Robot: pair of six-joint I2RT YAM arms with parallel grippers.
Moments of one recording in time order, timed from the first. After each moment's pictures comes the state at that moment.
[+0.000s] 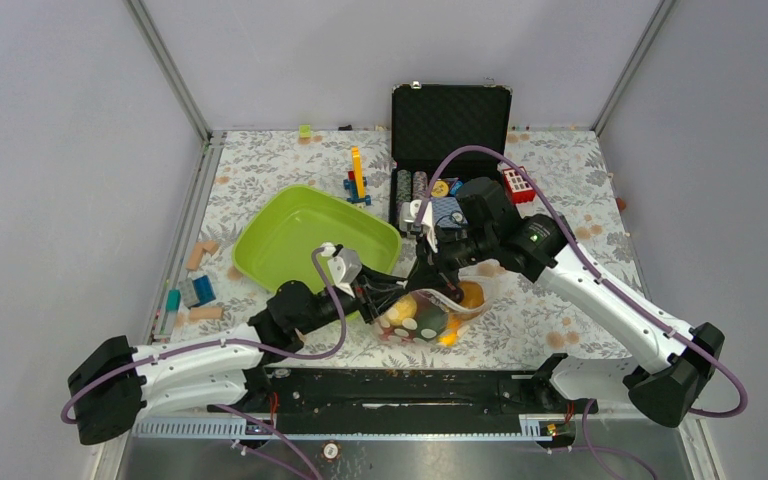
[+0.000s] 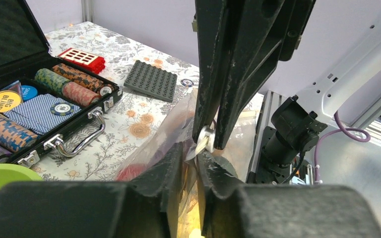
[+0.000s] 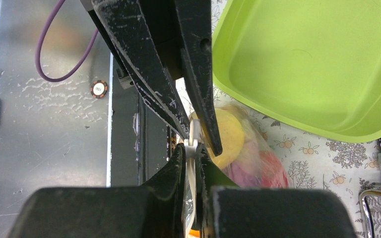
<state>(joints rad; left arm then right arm) -1.03 0.92 0.34 0.74 0.13 -0.27 0.76 1.23 1.23 -0.73 -0.75 -0.31</state>
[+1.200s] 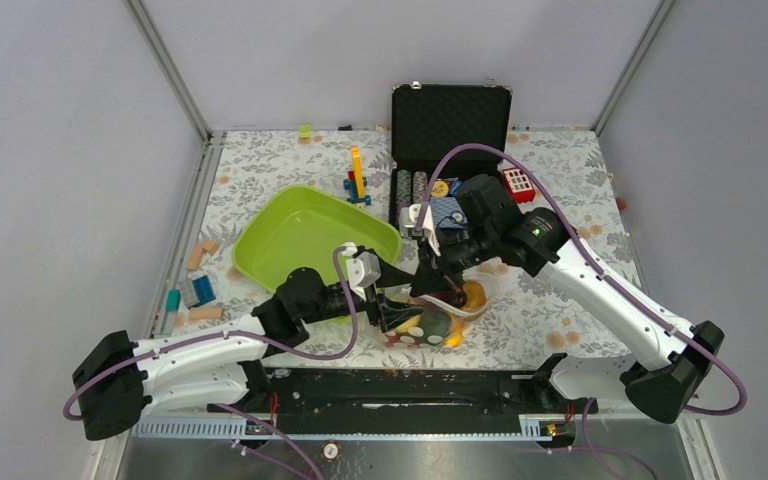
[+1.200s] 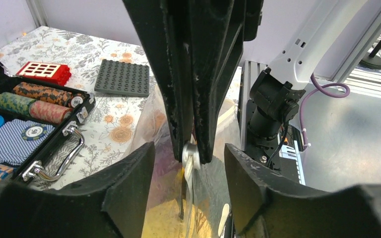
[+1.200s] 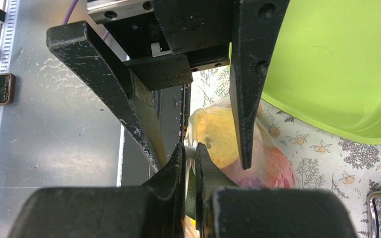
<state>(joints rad) -1.02 0.98 0.47 0.60 0.35 -0.15 0.76 1.26 1.32 -0.89 -0.80 -0.41</state>
